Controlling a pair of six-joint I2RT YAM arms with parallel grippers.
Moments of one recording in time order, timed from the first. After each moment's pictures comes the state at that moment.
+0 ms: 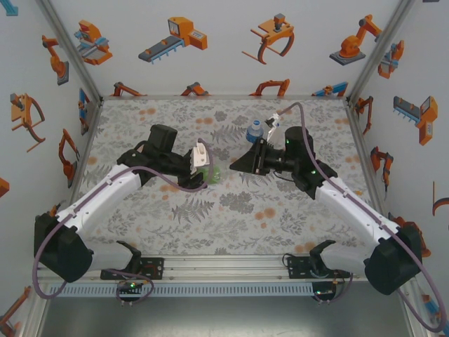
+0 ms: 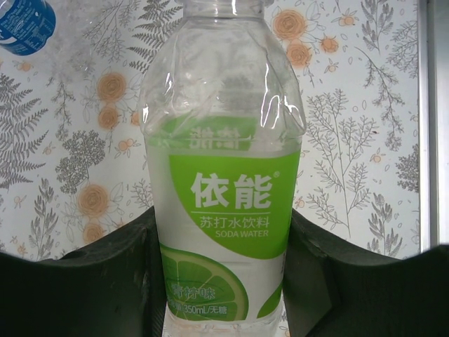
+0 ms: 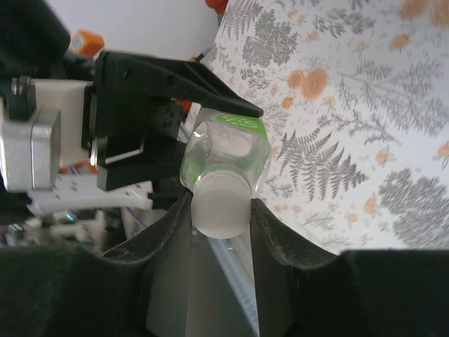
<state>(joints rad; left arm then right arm) -0.59 1.29 1.07 -0.60 0.71 0.78 0.53 1.18 0.90 -0.05 -0.70 0.73</state>
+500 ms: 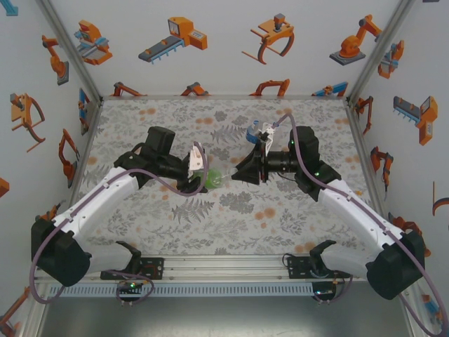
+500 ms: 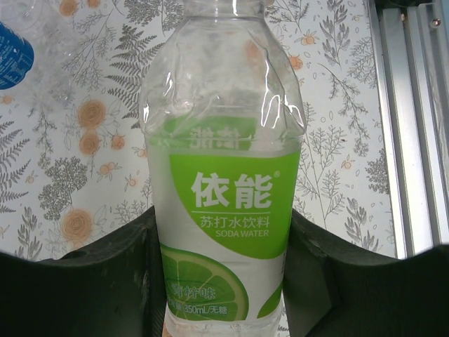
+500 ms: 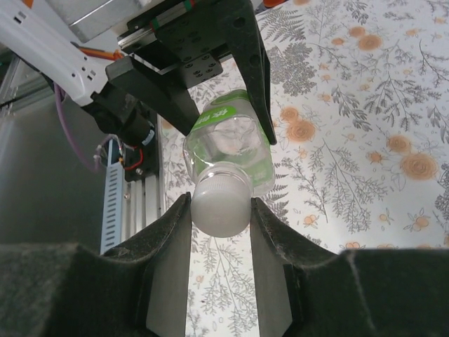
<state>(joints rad) -0.58 1.26 1.05 -0.62 0.81 0.81 0.52 1.14 0.90 -0.01 -0.95 0.08</state>
